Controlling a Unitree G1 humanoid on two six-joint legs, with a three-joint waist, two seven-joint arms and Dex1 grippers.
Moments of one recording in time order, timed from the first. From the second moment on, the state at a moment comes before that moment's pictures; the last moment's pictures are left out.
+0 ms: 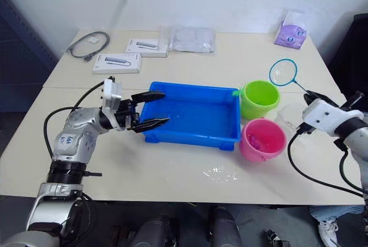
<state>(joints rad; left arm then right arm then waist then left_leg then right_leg) -0.59 0.45 0.05 0.19 -0.48 0.20 -1.15 -0.19 -0.93 -0.31 0.22 -0.20 -0.40 0.46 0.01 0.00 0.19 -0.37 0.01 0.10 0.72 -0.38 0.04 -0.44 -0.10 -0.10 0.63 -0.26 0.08</state>
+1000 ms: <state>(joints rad) -0.54 0.57 0.08 0.22 -0.48 0.16 -1.18 -0.23 -0.91 -0.16 -0.43 0.58 0.59 0.68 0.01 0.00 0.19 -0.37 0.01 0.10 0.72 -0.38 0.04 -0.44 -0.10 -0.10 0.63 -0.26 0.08</state>
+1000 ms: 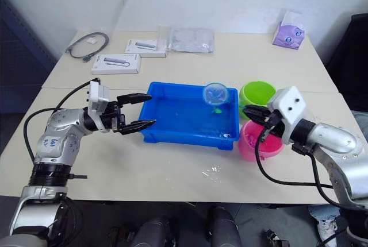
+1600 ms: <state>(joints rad) -0.54 0.57 0.08 0.22 -0.46 0.16 -1.18 -0.45 -0.73 -0.11 -0.37 0.85 1.25 0.47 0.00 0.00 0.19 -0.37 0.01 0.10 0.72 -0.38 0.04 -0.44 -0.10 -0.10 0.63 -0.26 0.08</state>
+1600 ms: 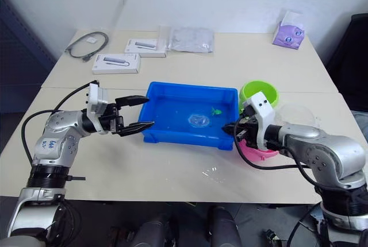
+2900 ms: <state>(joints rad) -0.55 0.56 0.08 0.22 -0.46 0.16 -1.19 -0.18 -0.70 -0.15 -0.51 0.53 0.74 0.54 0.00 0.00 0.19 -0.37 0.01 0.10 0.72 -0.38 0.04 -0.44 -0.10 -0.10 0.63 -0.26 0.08</state>
